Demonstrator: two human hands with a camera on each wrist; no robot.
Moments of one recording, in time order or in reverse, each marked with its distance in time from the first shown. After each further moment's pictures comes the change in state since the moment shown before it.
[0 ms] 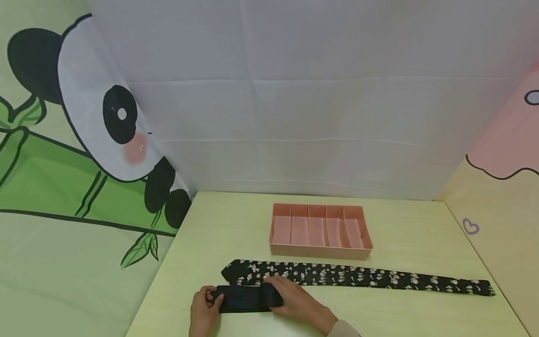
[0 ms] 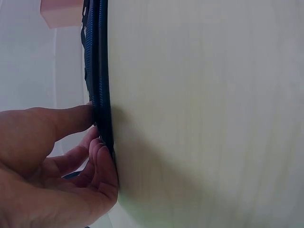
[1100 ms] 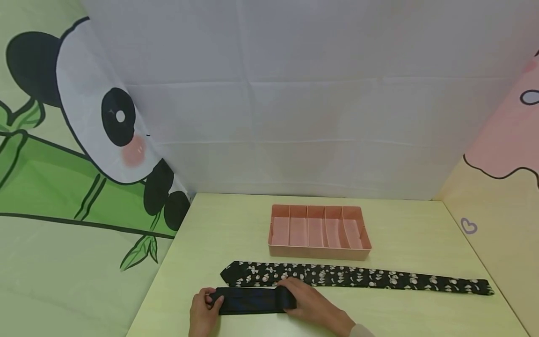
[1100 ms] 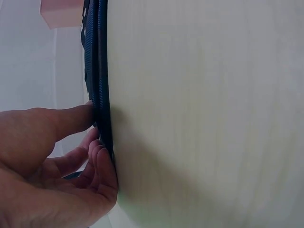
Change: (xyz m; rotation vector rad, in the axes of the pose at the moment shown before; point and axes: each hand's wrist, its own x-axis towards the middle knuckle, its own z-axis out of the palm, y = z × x) left_hand 0.001 -0.001 0.004 0.019 -0.003 -0.043; right_hand -0.026 0.015 -0.018 -0.033 0.058 -0.041
